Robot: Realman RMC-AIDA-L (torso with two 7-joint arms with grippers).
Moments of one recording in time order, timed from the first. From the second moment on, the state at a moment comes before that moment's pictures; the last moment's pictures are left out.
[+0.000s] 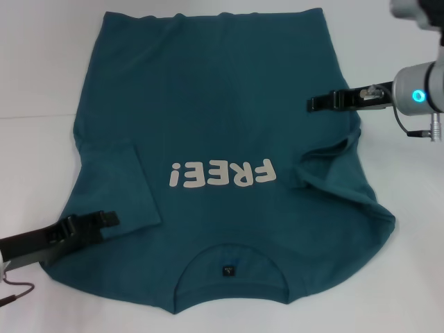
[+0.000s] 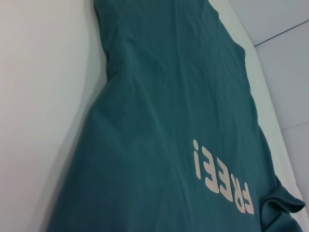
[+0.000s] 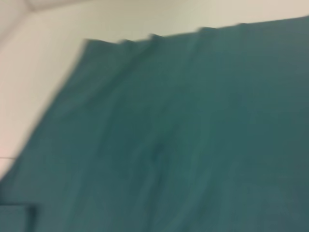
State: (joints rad) left arm -0.47 -2.13 0.58 0.68 2.14 1.28 -2.34; right arm 0.77 2.04 -0.93 -0.87 -2.44 -0.95 2.59
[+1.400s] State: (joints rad) left arm -0.39 -1.98 0.43 0.66 2.17 1.41 -2.46; right arm 0.61 1.94 -0.76 -0.87 -2.09 -1.38 2.45
